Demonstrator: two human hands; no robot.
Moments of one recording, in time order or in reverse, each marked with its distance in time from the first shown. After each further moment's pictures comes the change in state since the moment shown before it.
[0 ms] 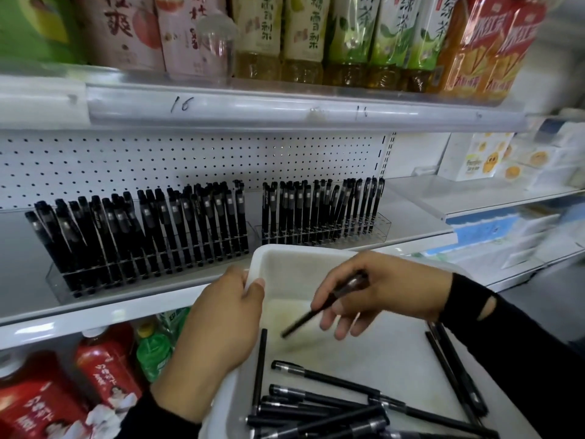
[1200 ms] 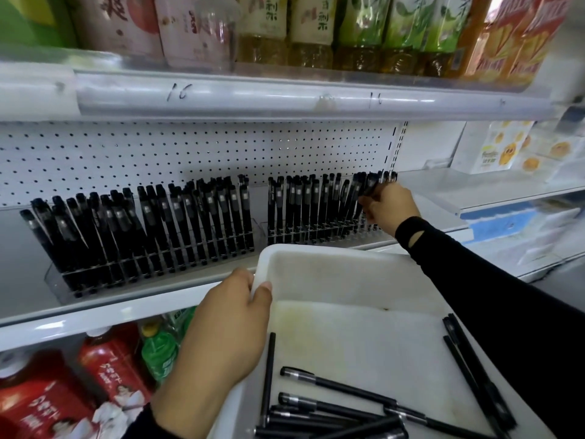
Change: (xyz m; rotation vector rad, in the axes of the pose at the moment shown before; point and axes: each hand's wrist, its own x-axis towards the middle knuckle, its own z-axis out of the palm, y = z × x) left_hand -0.001 -0.001 0.002 -0.027 -0.019 -0.008; right_hand 0.118 0.055 -0.124 -0.376 1.056 0.032
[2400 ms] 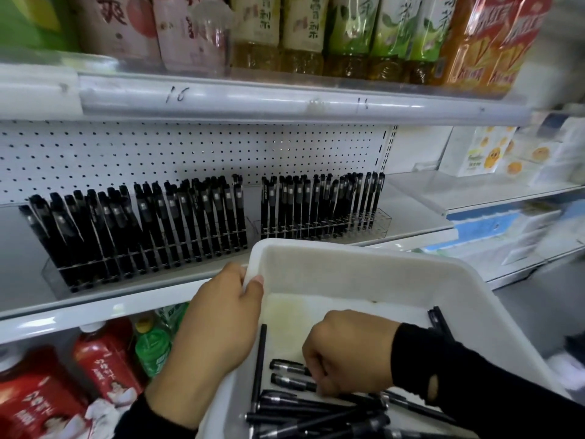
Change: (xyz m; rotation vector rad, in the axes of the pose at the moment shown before) left_hand -0.003 0.002 0.000 0.019 0.024 0.003; right_hand -0.205 -0.065 -0.014 -0.577 -0.995 -0.552
